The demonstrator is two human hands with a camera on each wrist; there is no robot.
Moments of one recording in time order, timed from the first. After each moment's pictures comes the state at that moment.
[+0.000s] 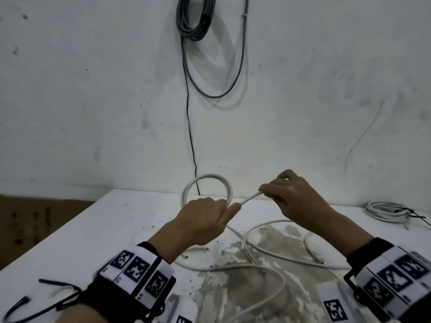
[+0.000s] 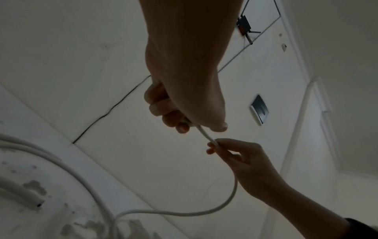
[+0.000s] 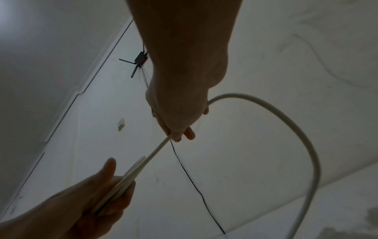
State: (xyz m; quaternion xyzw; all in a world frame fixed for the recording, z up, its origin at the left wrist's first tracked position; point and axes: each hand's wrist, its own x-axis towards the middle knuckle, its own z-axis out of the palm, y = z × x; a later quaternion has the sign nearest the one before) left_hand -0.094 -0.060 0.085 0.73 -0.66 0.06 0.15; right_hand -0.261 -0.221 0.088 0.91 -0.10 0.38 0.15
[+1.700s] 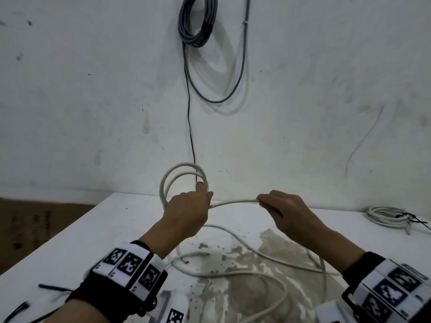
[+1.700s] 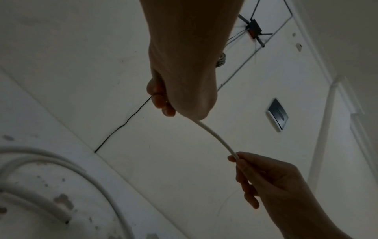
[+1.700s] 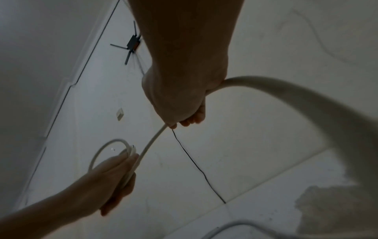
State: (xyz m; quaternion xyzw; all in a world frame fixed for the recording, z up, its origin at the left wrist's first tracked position) left_hand -0.066 -0.067 0.082 0.80 -0.55 0.20 0.12; right_hand -0.256 -0.206 0.071 0.92 -0.11 0.39 0.01
